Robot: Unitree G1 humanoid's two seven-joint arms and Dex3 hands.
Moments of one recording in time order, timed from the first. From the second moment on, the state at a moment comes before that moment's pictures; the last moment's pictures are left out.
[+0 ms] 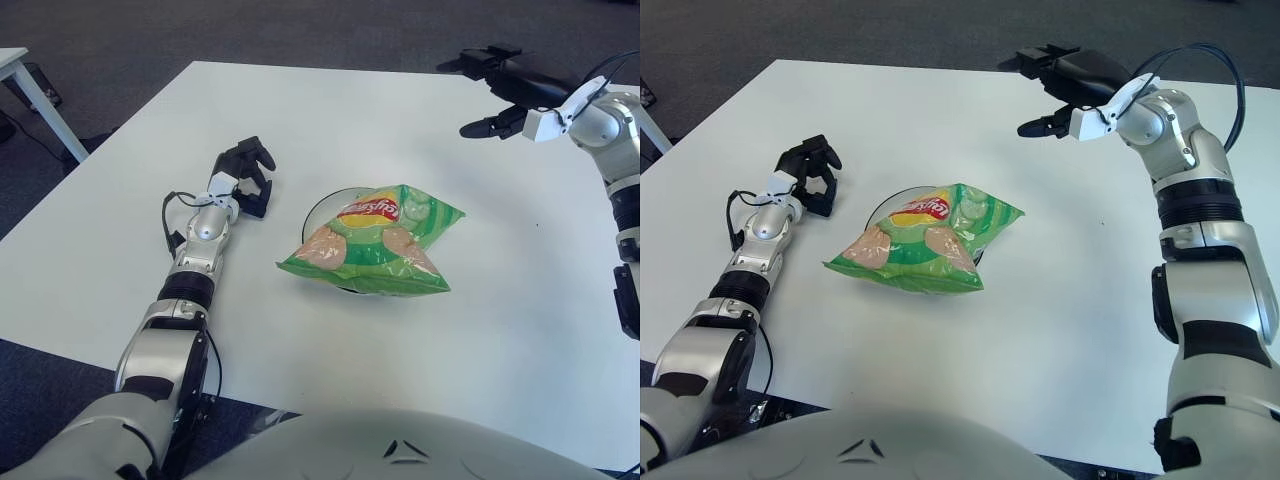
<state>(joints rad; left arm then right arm) -0.51 0.24 0.02 0.83 0.09 -0.55 0.00 -0.93 -0.74 0.18 0.67 -0.56 -0.64 0.30</state>
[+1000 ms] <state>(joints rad) -0.53 0.25 0.03 0.87 0.08 -0.57 0.00 -0.81 -0.59 -0.01 0.80 -0.17 -0.35 0.32</state>
